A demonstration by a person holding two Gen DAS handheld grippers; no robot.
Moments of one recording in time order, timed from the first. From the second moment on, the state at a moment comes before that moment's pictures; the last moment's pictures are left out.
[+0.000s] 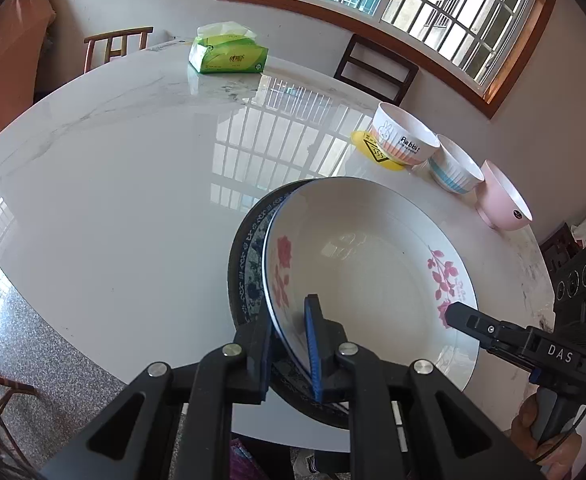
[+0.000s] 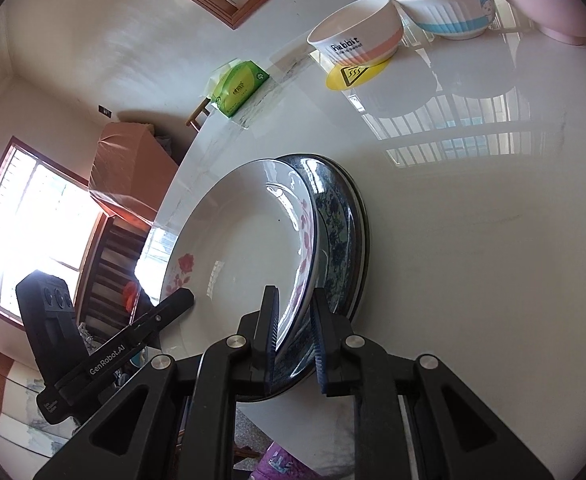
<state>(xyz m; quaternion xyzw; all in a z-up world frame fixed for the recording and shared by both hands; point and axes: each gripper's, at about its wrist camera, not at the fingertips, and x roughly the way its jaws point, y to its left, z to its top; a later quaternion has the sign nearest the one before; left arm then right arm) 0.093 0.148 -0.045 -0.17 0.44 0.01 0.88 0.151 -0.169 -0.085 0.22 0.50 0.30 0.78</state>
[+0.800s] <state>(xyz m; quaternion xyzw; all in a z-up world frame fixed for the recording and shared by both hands) 0.090 0.147 -0.044 -0.13 0.42 0.04 0.90 0.147 -0.145 -0.079 0.16 0.50 0.30 0.80</state>
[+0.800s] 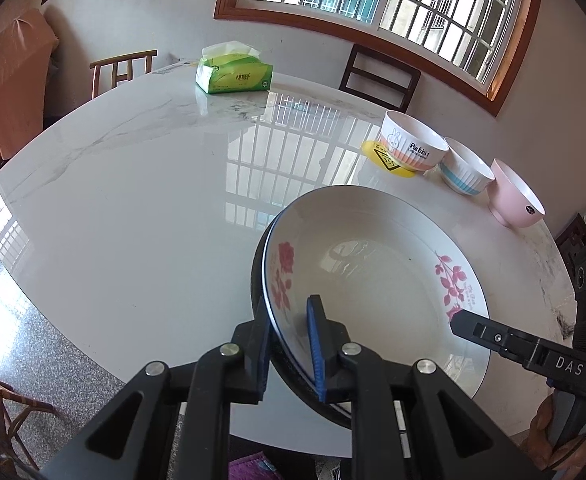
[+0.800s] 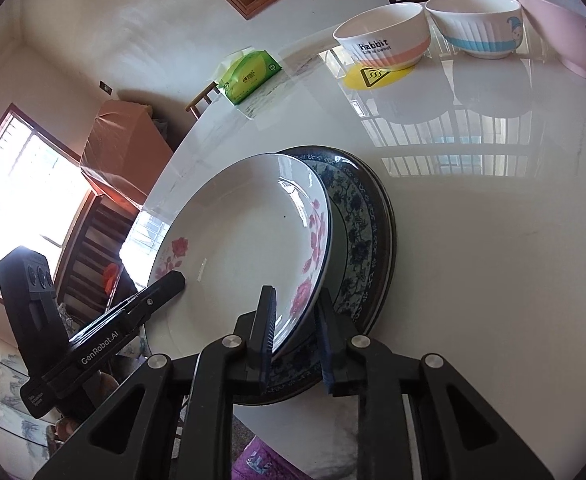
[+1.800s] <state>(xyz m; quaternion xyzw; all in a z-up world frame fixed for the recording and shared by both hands) 0.094 0.071 -0.019 -0.06 0.40 -0.02 0.91 0.121 -0.308 -0.094 0.19 0.38 0.12 0.90</state>
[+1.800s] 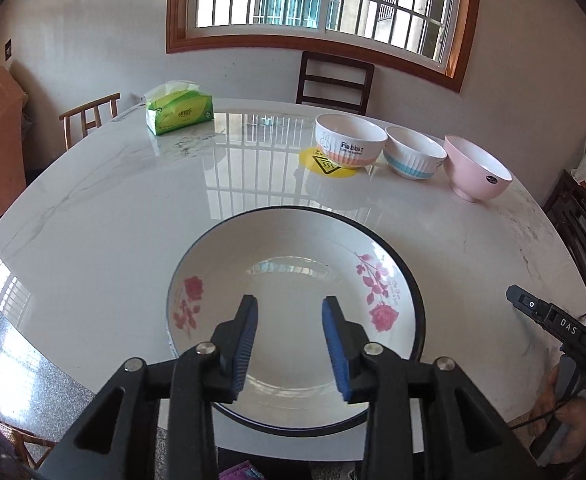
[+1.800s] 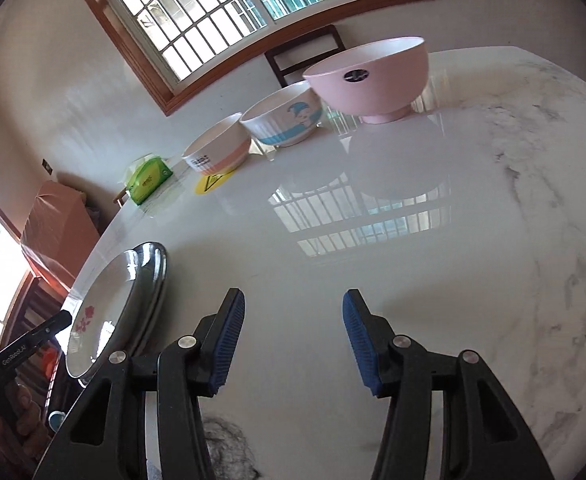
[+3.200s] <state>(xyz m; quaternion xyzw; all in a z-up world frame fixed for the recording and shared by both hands) 0.392 -0.162 -0.017 -0.18 0.51 -0.22 0.81 0.371 -0.480 -0.028 0.30 0.43 0.09 0.84</state>
